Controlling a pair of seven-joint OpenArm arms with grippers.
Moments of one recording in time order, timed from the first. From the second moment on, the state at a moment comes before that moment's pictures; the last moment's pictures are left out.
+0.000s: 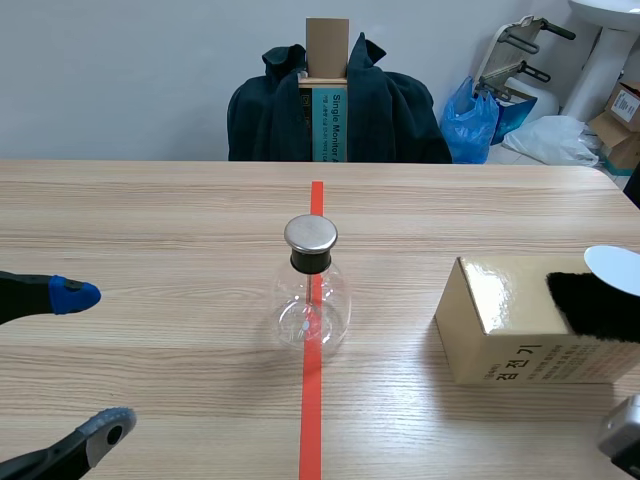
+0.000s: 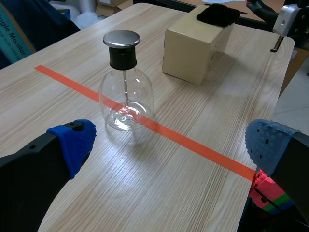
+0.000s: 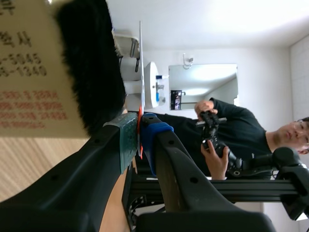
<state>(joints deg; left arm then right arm) 43.2 -52.5 1.9 102.8 -14.4 -33.8 -34.7 -34.5 13.4 18.5 77.5 -60.5 -38.3 29.3</state>
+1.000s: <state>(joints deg) 43.2 -52.5 1.9 102.8 -14.4 -33.6 -34.9 -34.7 13.9 15.1 73.0 -58.3 -38.5 26.3</state>
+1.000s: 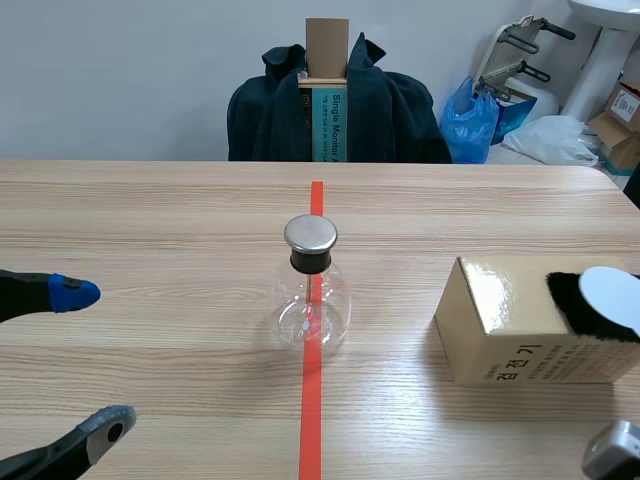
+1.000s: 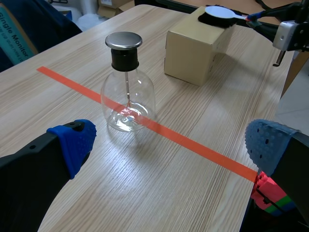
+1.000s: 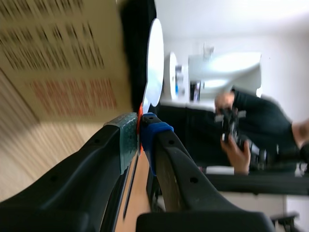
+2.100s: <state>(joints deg) 43.1 -51.4 1.9 102.8 -14.4 -33.4 -34.9 -35.5 14.6 15.2 73.0 -54.8 -38.5 26.1</state>
